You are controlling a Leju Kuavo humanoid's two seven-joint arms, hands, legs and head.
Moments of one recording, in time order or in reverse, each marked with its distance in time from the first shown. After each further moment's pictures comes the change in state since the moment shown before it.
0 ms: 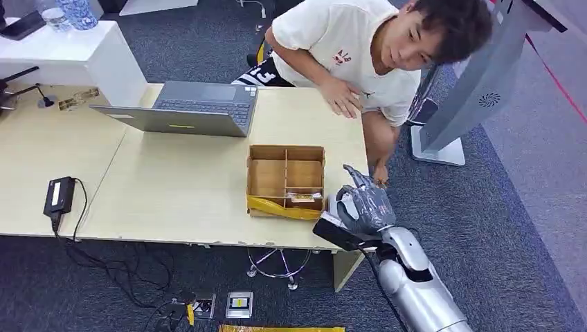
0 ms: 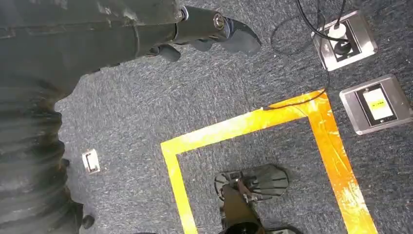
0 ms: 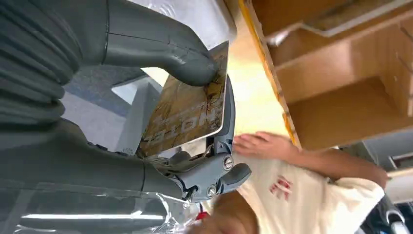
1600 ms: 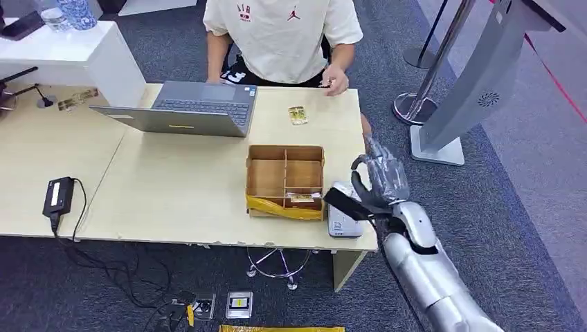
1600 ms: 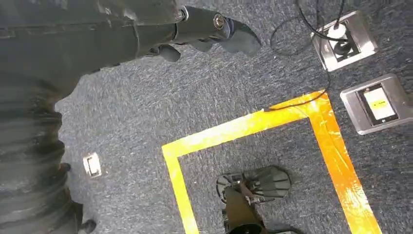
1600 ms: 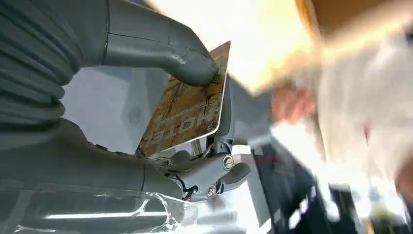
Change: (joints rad) left arm 0.001 0.004 0.000 0.001 -0.019 -0.007 -0.005; right arm -0.177 0.003 -0.050 0.104 0.015 -0.172 -0.014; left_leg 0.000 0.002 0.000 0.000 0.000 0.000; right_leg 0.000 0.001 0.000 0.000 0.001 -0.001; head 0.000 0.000
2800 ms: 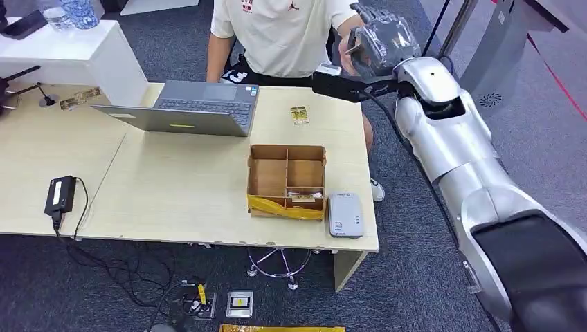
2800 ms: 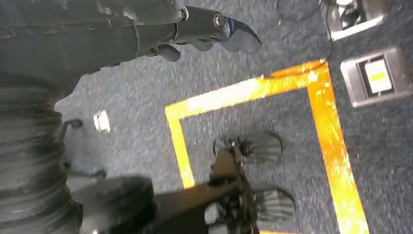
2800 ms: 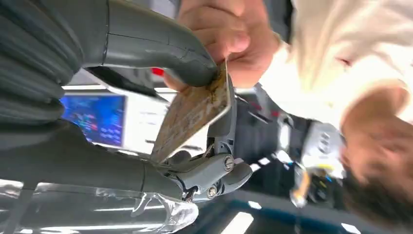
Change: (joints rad) left arm -0.081 -0.084 0.043 -0.007 0.076 -0.011 0.182; right arm -0.672 0.110 0.052 0.443 0.241 0.323 -0.011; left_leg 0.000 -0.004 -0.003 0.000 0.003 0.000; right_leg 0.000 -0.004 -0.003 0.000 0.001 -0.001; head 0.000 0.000
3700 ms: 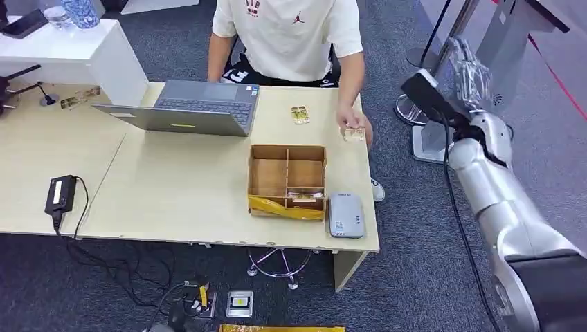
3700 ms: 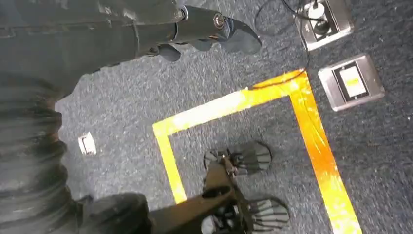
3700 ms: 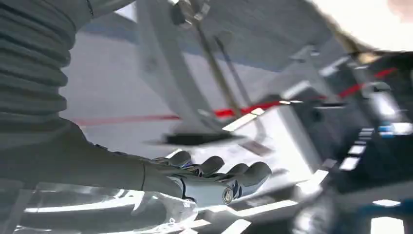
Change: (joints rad) left arm 0.014 0.024 -0.004 -0.002 -0.079 -0.021 -0.105; right arm 0.242 -0.224 -0.155 -0.015 -0.491 -0.345 -0.061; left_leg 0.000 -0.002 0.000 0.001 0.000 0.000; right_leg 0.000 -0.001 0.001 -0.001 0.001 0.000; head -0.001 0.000
